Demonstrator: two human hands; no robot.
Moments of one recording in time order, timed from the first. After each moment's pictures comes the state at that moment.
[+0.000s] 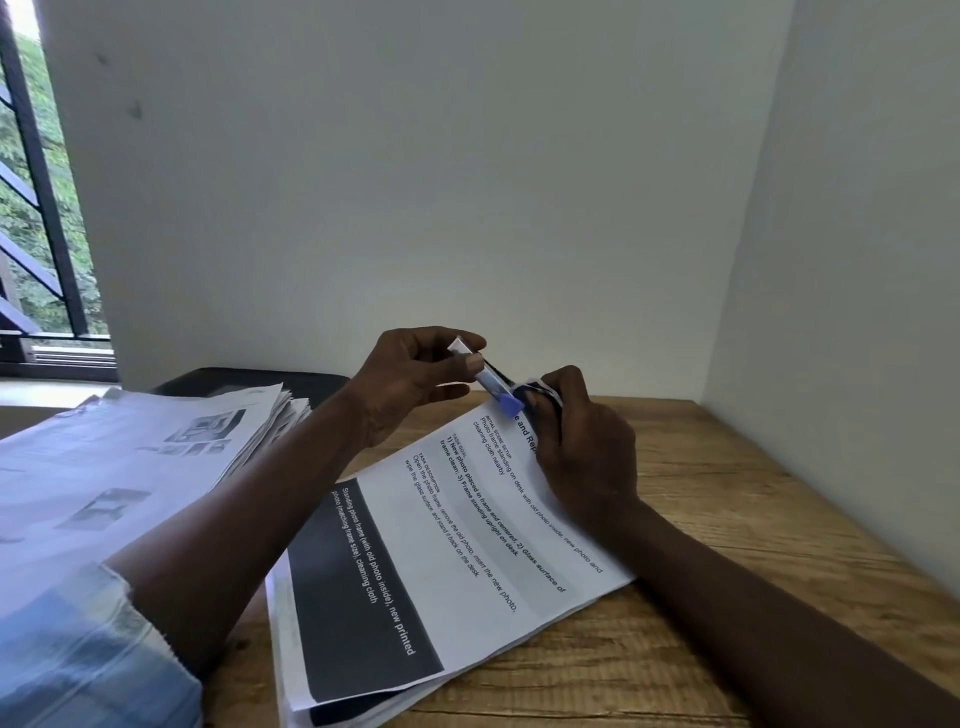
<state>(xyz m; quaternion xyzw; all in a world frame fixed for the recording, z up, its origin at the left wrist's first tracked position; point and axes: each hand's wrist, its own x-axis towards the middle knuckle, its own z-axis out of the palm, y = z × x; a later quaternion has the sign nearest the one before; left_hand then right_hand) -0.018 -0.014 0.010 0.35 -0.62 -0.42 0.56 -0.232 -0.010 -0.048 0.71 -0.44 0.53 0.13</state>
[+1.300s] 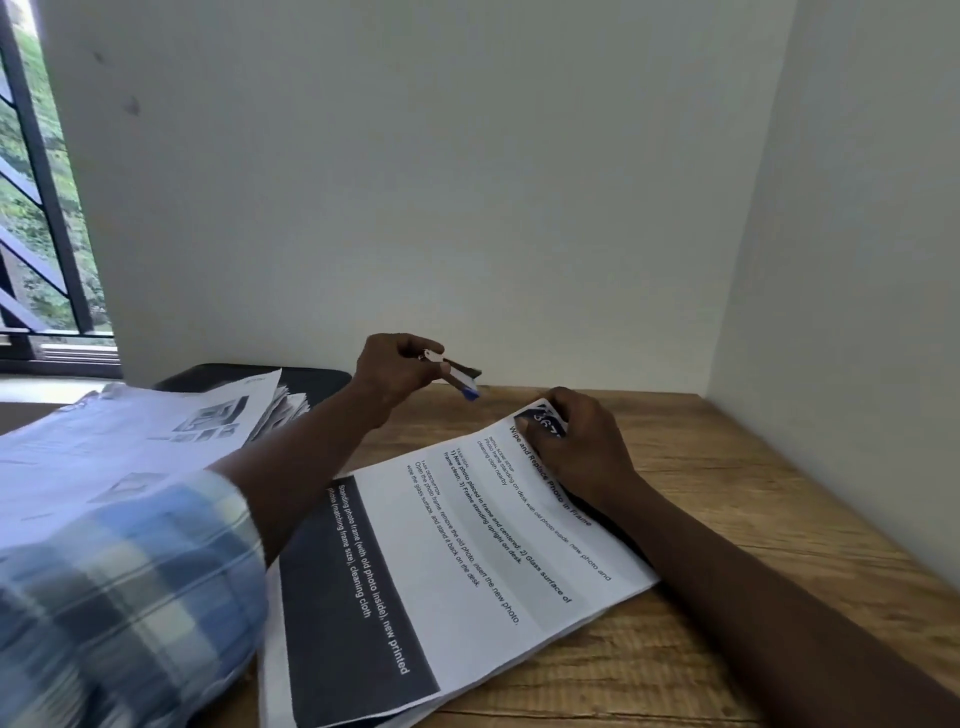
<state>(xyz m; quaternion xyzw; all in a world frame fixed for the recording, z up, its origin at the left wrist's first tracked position) 0.004 -0.088 -0.016 0.54 -0.55 -0.27 0.58 -0.247 -0.035 -0.054 0.72 -0.49 0.46 -0.12</state>
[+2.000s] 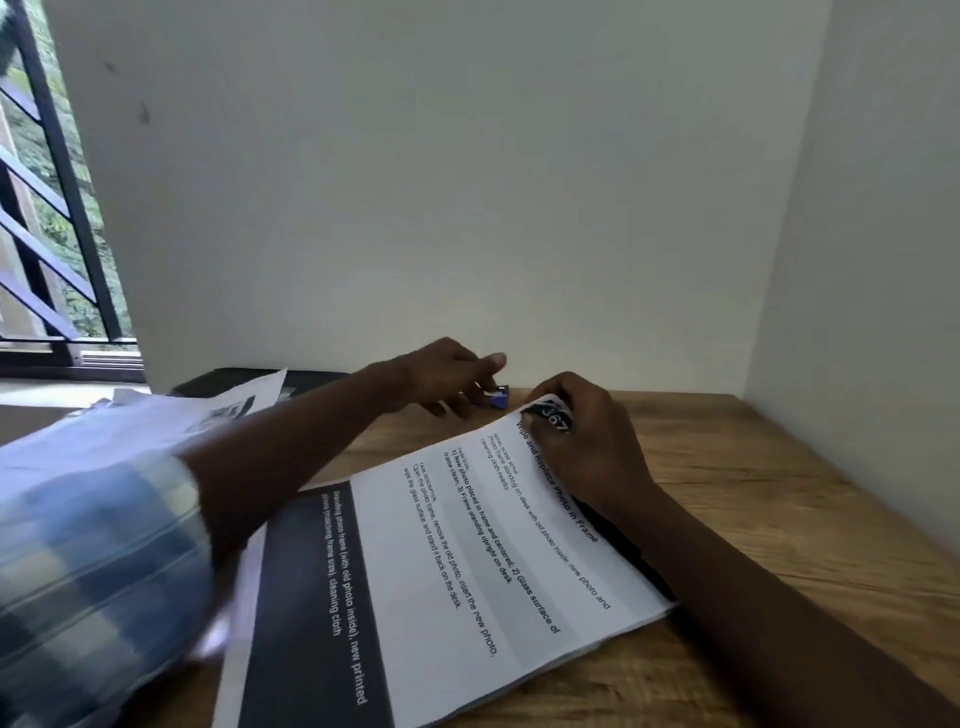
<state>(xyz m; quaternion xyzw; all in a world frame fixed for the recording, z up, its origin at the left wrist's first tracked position) -0.032 -0.084 0.016 0.62 -0.70 -0.25 0.27 -0.241 -0.034 -0.043 0.73 -0.46 0.49 -0.13</state>
